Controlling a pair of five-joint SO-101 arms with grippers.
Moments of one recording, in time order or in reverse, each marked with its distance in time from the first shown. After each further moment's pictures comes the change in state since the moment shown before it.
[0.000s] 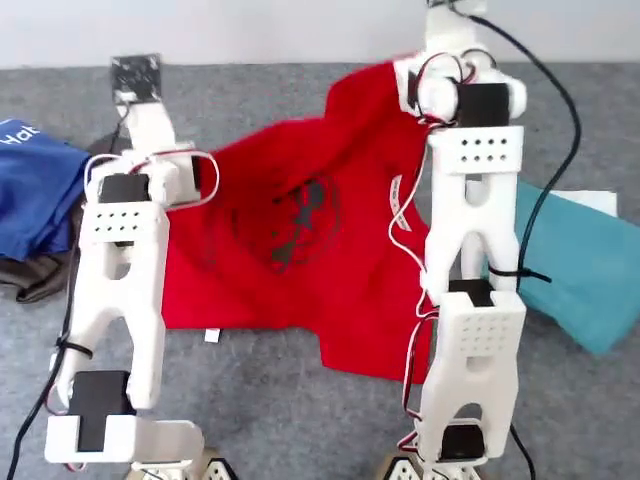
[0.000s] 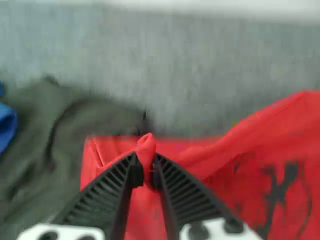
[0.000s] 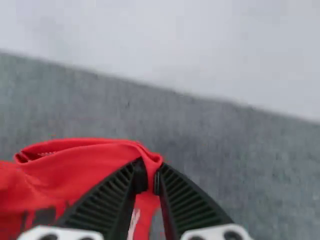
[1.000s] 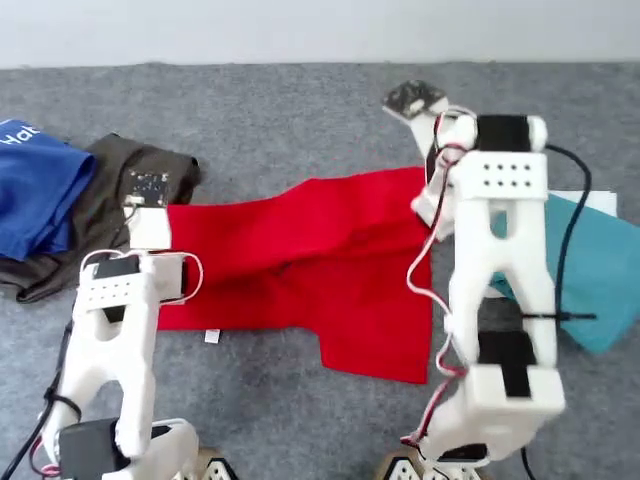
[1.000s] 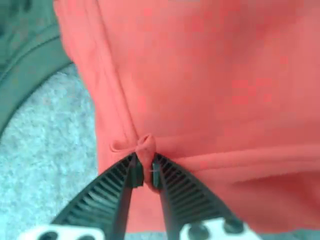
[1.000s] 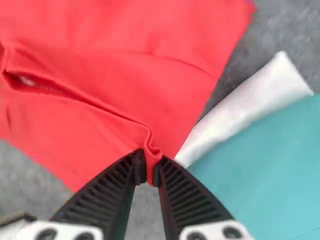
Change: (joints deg) left arm -8.0 -13.6 36.9 -7.6 -9.3; right arm 3.6 -31.3 55.4 16.2 26.0
